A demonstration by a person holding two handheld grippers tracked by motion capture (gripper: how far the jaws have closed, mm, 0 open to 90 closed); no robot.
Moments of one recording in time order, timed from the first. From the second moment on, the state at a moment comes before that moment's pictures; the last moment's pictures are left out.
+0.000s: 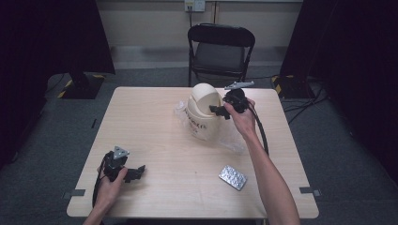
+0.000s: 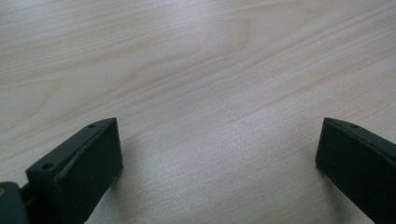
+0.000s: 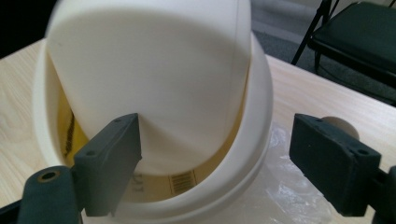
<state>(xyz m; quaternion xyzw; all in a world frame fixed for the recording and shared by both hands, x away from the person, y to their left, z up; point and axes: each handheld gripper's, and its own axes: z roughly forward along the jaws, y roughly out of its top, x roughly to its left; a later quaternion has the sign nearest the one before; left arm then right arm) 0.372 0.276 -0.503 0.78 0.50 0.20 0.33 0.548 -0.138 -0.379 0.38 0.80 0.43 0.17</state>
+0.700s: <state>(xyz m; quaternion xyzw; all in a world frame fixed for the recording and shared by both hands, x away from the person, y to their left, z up) 0.373 0.275 -0.503 0.78 0.50 0.20 0.33 0.568 -0.133 -0.400 0.42 0.79 0.41 0.18</state>
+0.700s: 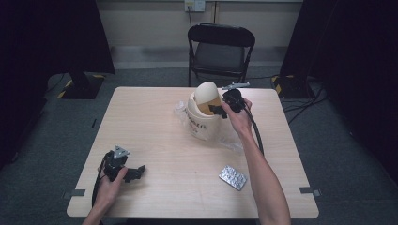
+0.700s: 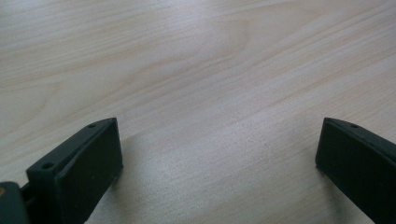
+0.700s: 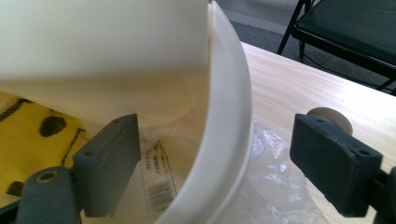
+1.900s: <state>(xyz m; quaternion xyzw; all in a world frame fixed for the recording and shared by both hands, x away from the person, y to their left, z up) 0.373 0.275 -0.503 0.78 0.50 0.20 0.33 0.482 -0.168 -0.374 0.38 0.78 0.45 0.20</state>
